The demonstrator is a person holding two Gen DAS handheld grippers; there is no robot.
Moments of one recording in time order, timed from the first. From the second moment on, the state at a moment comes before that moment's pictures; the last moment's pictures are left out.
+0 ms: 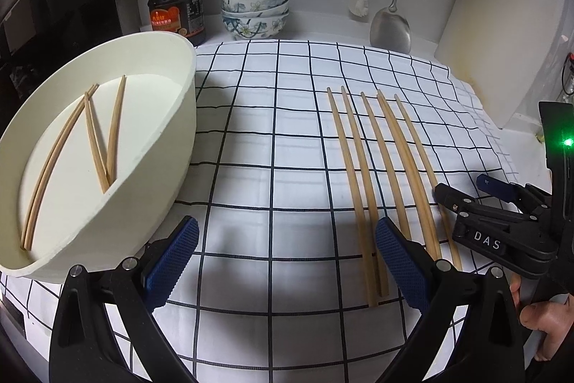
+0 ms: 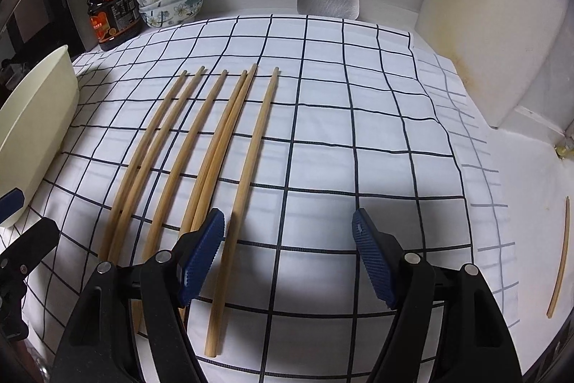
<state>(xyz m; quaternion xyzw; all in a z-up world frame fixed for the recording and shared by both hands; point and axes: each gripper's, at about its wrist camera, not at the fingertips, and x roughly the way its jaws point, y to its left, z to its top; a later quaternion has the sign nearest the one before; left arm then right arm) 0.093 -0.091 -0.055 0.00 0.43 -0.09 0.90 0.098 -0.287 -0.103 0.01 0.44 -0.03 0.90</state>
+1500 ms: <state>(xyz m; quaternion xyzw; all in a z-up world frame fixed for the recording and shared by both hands) 0.148 -0.126 -0.088 0.04 0.49 -0.06 0.87 0.099 -0.315 -0.109 0.01 0.43 -0.04 0.90</state>
